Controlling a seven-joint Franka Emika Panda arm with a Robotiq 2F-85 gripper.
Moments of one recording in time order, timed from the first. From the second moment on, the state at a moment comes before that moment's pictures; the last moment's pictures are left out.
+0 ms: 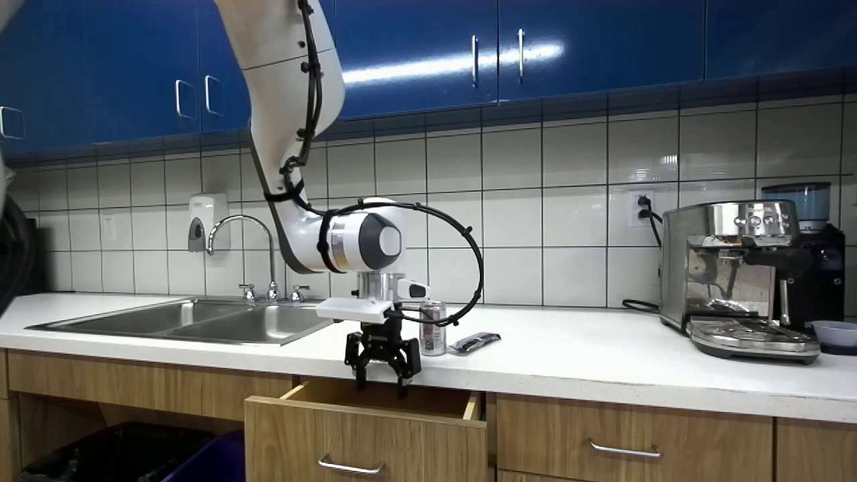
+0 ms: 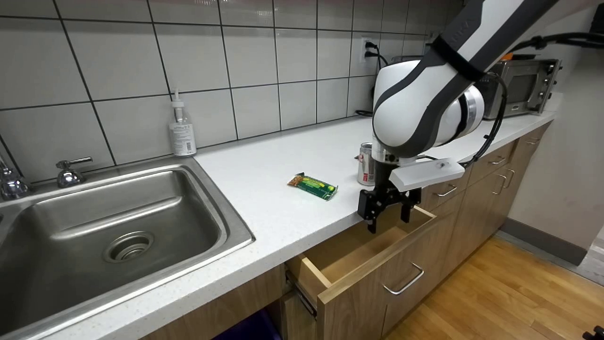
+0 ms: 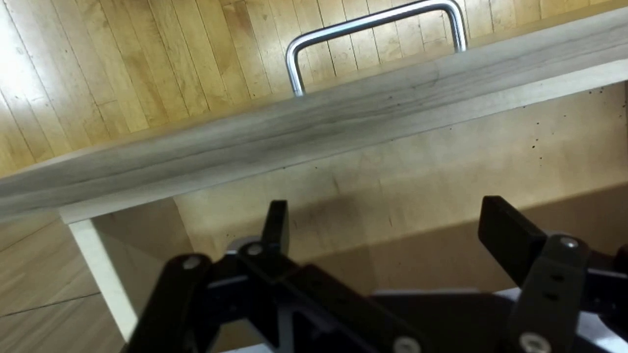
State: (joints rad) arm 0.01 0.43 -0.09 -2.13 0.03 2.50 0.13
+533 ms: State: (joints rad) arm 0.01 0.47 -0.09 -2.11 0.00 2.50 0.11
